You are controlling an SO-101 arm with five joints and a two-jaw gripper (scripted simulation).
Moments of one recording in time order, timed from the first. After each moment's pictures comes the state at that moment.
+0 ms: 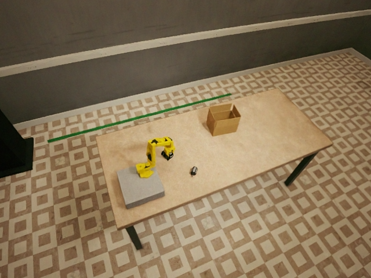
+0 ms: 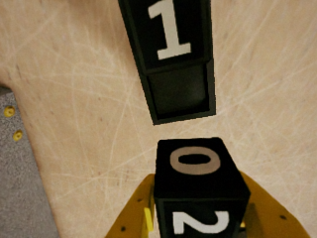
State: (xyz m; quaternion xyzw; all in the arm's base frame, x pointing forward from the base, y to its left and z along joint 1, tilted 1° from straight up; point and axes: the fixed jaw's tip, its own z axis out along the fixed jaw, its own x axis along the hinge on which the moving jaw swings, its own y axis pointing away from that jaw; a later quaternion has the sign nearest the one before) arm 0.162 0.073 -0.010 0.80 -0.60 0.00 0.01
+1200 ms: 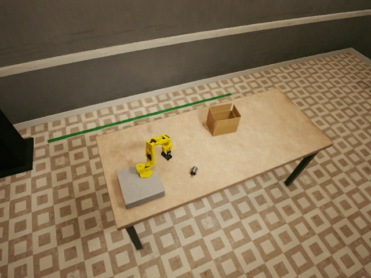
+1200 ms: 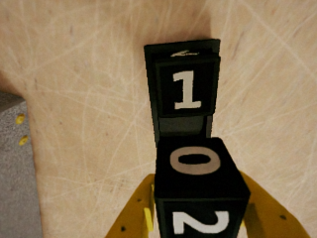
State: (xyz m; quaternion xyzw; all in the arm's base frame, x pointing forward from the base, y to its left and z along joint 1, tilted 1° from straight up) arm 0.153 0.095 -0.005 0.84 -0.54 0.00 0.00
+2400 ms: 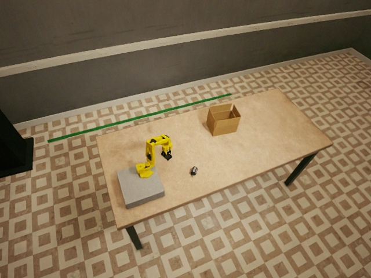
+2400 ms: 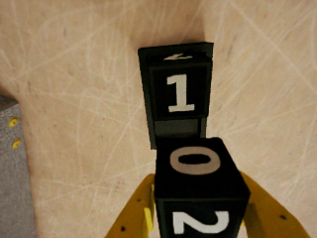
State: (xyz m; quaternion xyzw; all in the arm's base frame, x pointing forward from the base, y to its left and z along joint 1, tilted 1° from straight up) arm 0.155 0.097 -0.006 0.84 -0.54 0.00 -0.01
